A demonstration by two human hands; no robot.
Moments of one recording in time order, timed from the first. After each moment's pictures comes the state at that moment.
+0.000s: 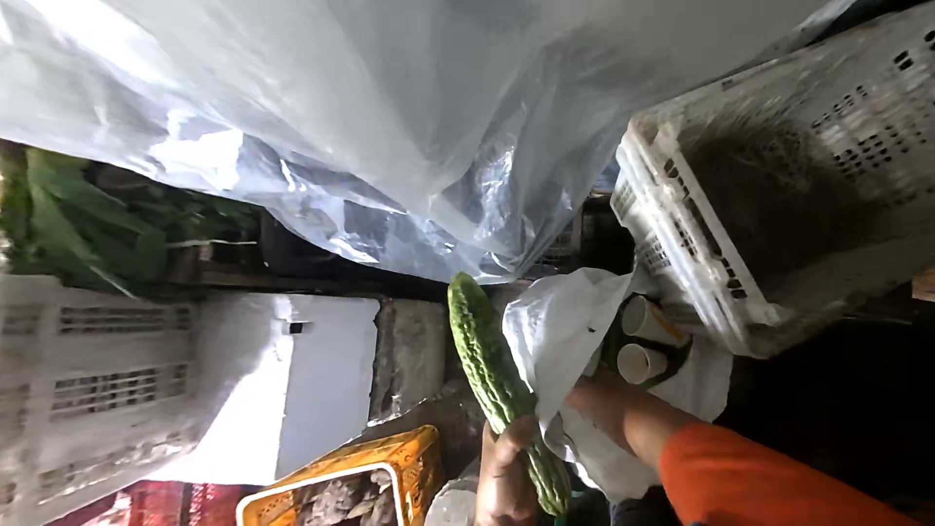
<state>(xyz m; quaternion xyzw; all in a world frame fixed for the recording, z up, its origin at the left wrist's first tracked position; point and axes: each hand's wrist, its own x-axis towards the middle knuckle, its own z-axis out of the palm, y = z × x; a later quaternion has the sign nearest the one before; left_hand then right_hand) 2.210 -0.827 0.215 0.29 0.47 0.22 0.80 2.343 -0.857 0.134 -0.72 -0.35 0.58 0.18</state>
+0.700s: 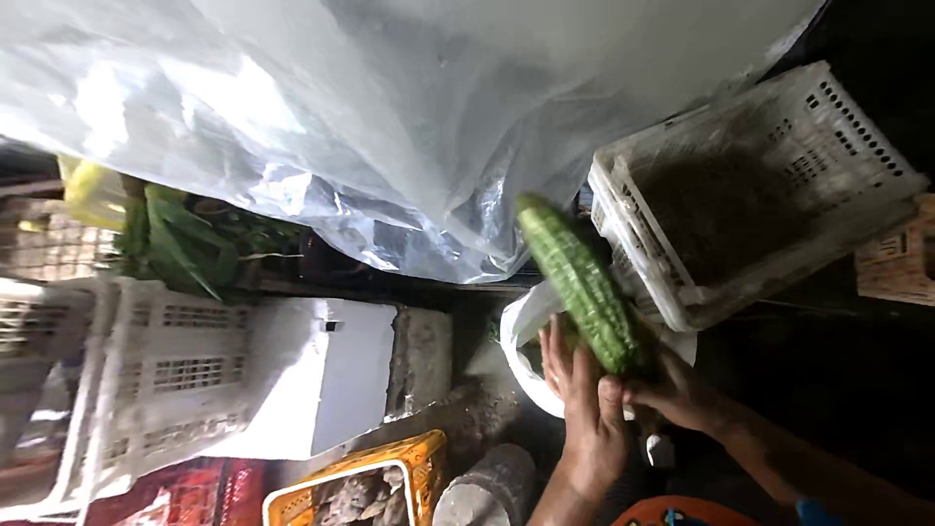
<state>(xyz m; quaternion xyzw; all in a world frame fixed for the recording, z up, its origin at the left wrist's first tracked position) 2.272 -0.913 0.279 0.80 0.27 0.23 0.48 2.376 -1.016 0.283 -0.61 -0.28 0.36 0.65</state>
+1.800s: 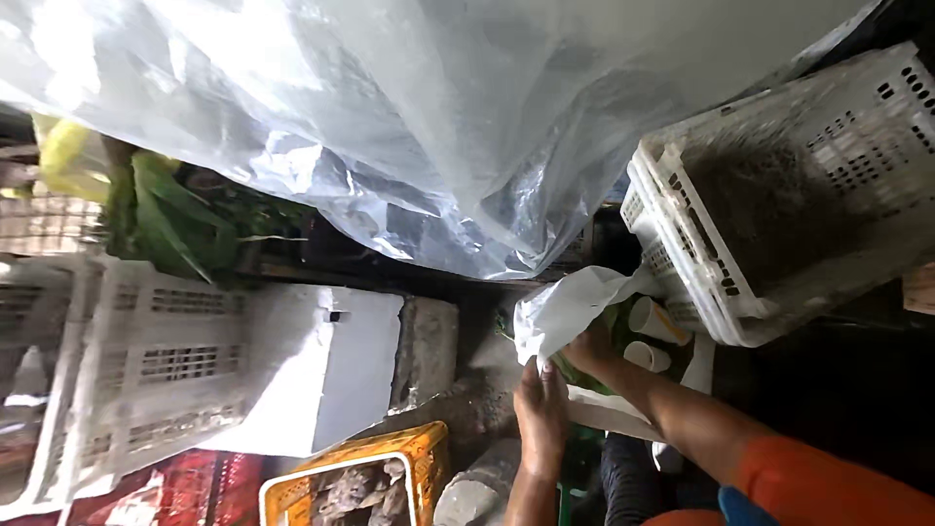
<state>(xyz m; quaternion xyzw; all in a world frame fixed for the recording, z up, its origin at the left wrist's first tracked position) 2.238 -0.831 0.229 0.66 0.43 0.22 0.58 2.350 -0.862 0.081 -0.86 -0.32 0.33 0.20</state>
